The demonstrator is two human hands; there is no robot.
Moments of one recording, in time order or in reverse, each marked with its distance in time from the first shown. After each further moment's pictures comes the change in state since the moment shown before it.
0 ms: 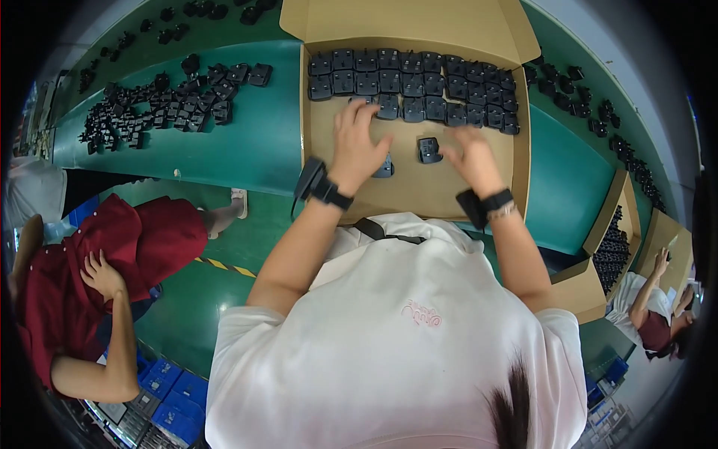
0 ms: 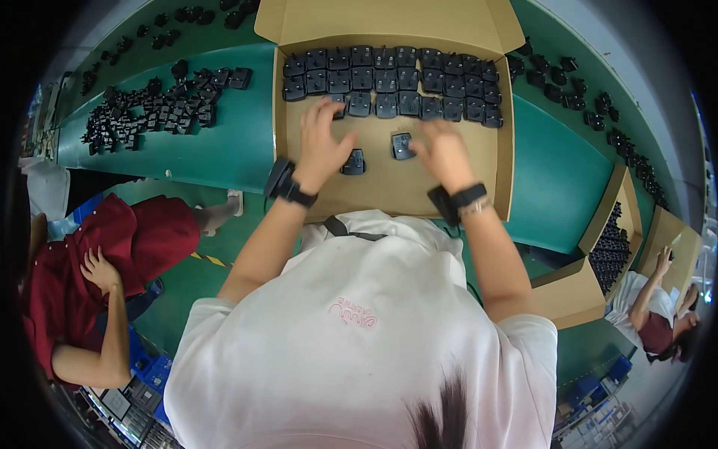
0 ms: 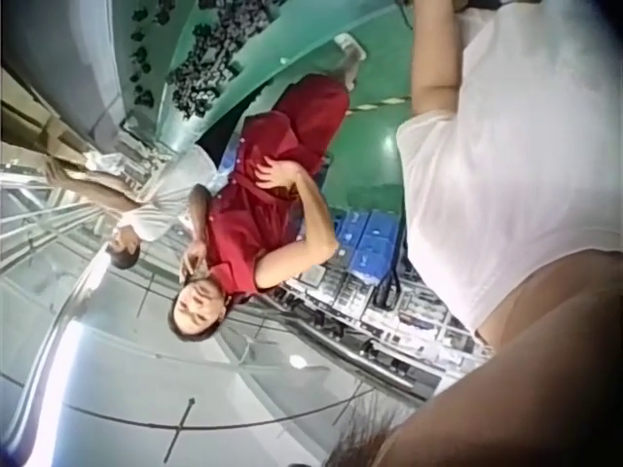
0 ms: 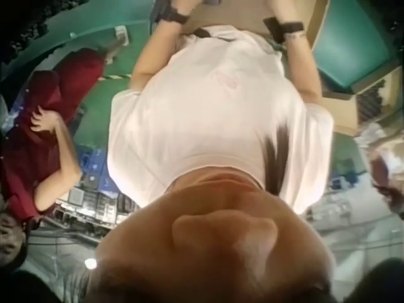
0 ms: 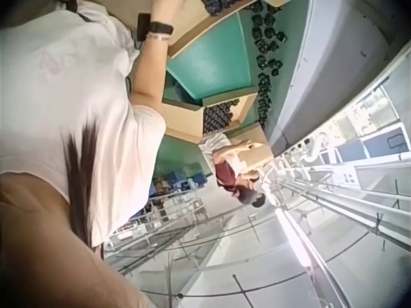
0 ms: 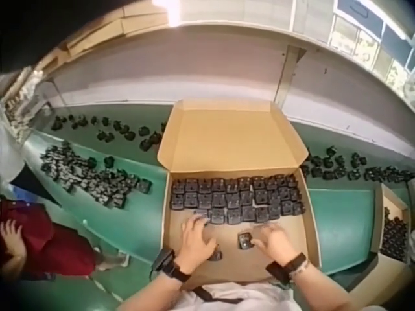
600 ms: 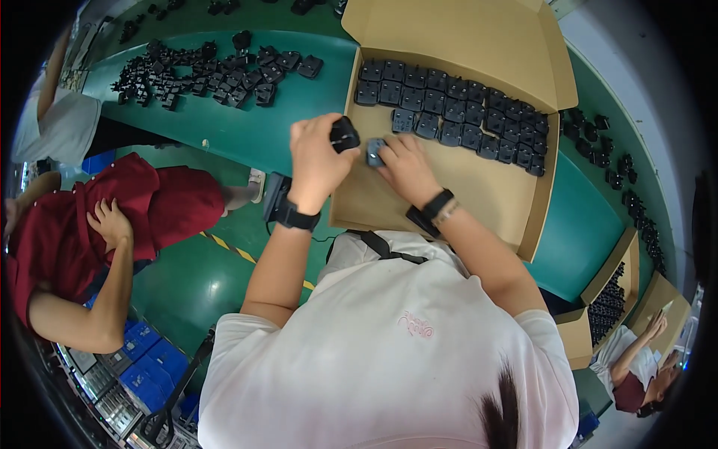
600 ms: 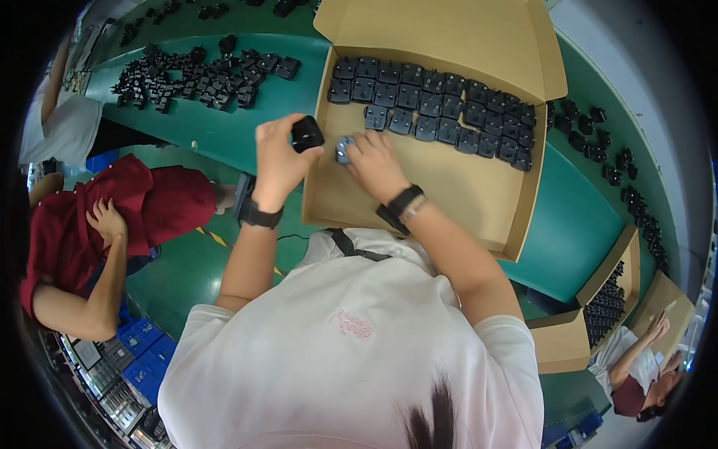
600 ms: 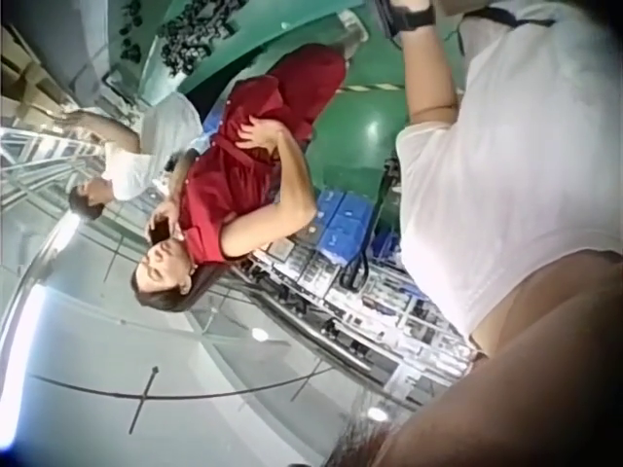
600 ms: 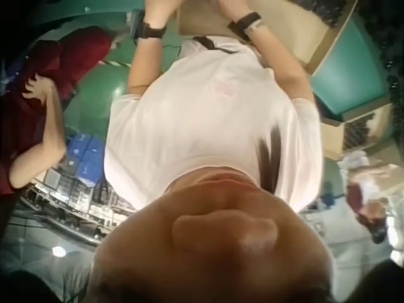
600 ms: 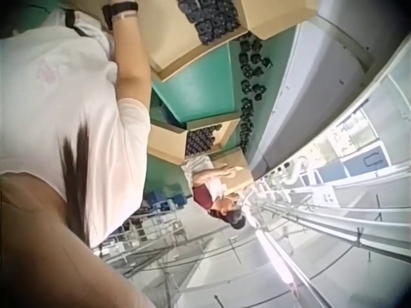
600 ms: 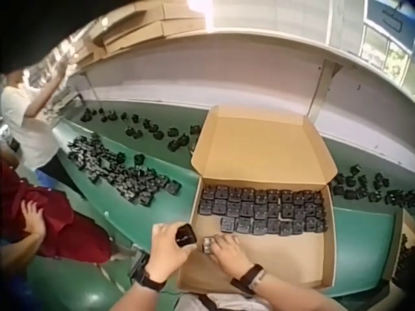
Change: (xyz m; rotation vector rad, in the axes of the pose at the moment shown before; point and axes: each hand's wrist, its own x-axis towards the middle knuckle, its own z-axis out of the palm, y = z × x) left_hand -0.004 -0.006 -0.133 0.208 -0.026 -0.273; right_hand 0.048 -0.125 0.081 0.025 0.018 -0.524
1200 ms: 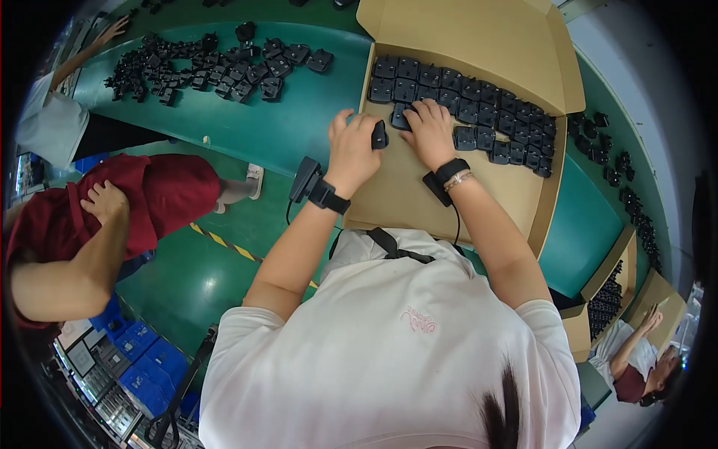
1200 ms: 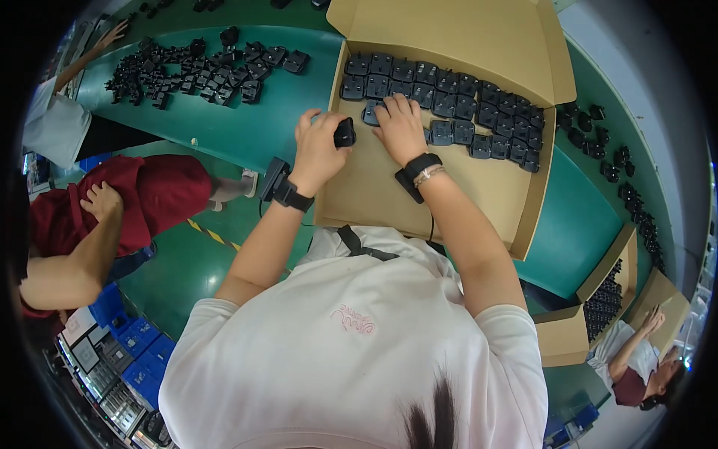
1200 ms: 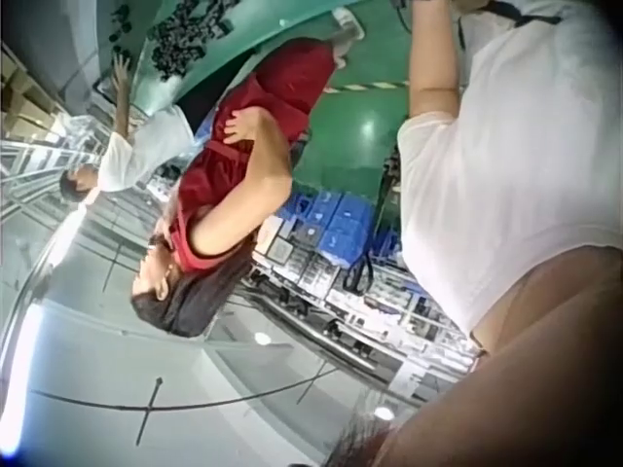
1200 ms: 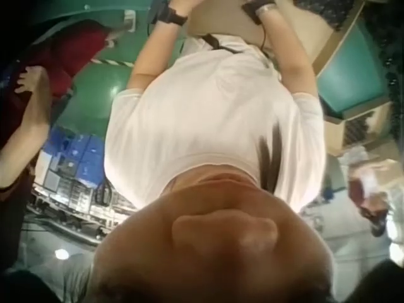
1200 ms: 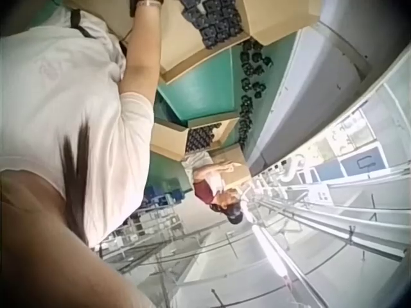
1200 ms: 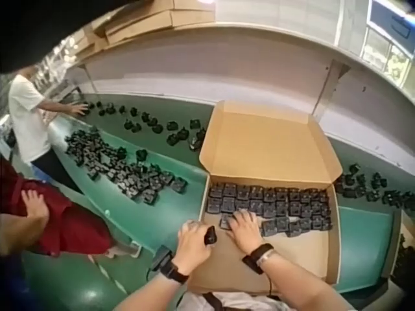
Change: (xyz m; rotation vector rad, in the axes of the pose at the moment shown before) left_hand 0.006 -0.034 0.060 0.004 -0.045 0.156; right_hand 0.031 0.050 0.019 -0.274 0.037 0.108
